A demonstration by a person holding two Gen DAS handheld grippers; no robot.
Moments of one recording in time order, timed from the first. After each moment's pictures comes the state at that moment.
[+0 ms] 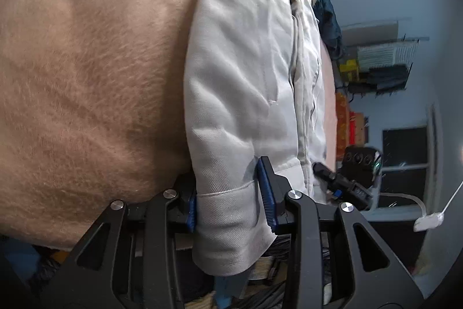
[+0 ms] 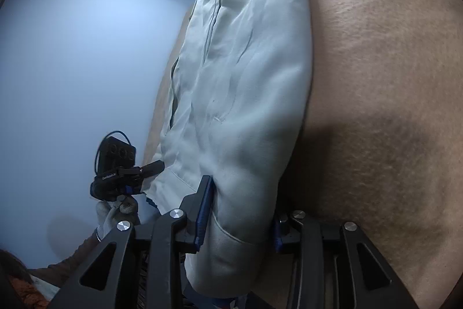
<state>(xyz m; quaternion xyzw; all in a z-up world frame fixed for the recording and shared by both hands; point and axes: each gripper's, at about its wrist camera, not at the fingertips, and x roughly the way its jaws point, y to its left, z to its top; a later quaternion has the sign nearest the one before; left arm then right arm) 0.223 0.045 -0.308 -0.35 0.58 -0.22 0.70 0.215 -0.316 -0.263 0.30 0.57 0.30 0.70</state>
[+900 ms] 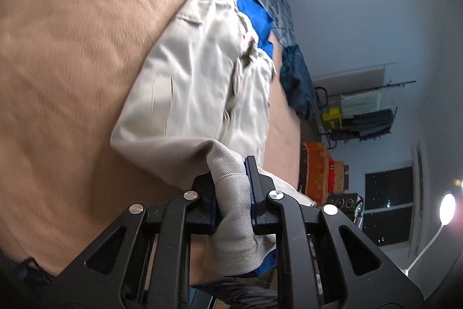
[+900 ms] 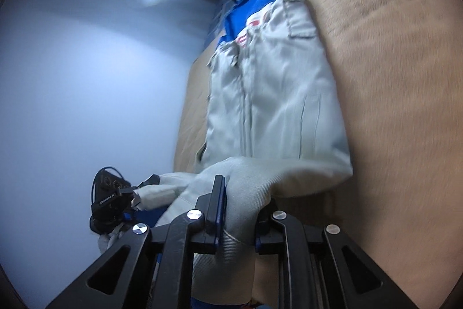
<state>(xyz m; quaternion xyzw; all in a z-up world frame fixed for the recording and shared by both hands) 0.330 0.048 -0.215 -0.43 0.50 -0.17 0.73 0.312 -0.323 -0.174 0.36 0.52 0.23 0.74</state>
